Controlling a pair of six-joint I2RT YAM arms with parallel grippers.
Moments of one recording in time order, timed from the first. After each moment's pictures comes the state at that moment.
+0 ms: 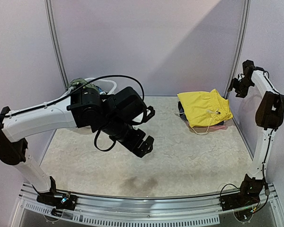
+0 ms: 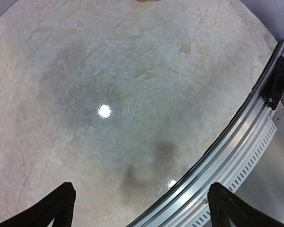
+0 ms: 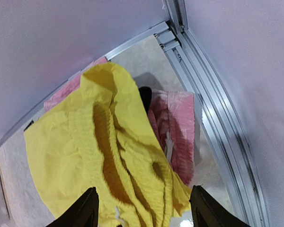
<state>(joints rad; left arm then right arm) -1.21 1.64 1.64 -1.03 -0.17 -0.43 -0.21 2.22 2.26 -1.03 -0.17 0.34</state>
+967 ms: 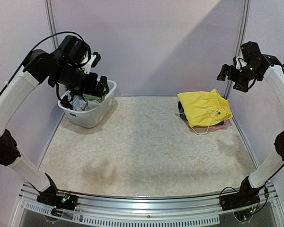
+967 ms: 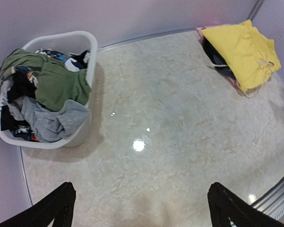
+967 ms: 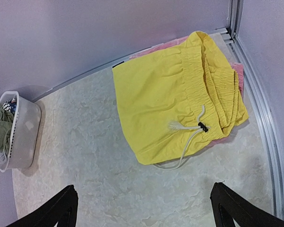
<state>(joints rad) -0.72 1.52 1.95 -1.24 -0.26 -0.29 0.10 1.56 1.85 -1.08 -0.08 0.43</state>
